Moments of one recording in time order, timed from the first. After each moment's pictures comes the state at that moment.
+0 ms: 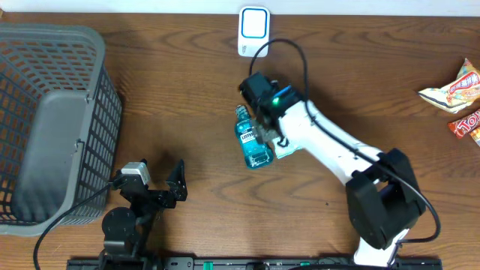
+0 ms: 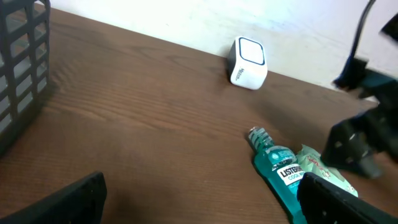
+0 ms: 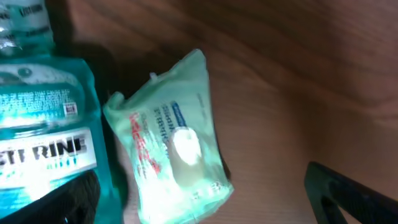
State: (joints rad) left arm -0.07 0.01 0.09 -0.31 0.15 -0.33; right arm 0.64 1.92 1.43 -0.89 0.38 0.27
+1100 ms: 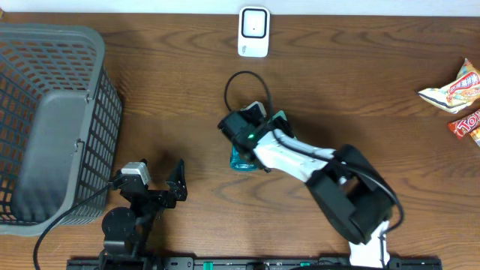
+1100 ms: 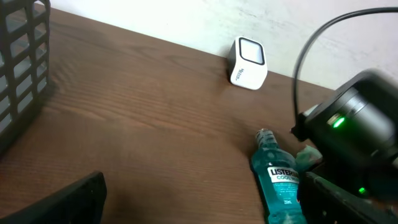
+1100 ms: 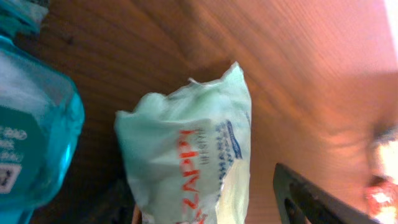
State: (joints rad) left arm -0.07 0.01 0.09 -0.31 0.15 -0.33; right arm 0.79 2.06 1.25 -0.61 0.78 0.21
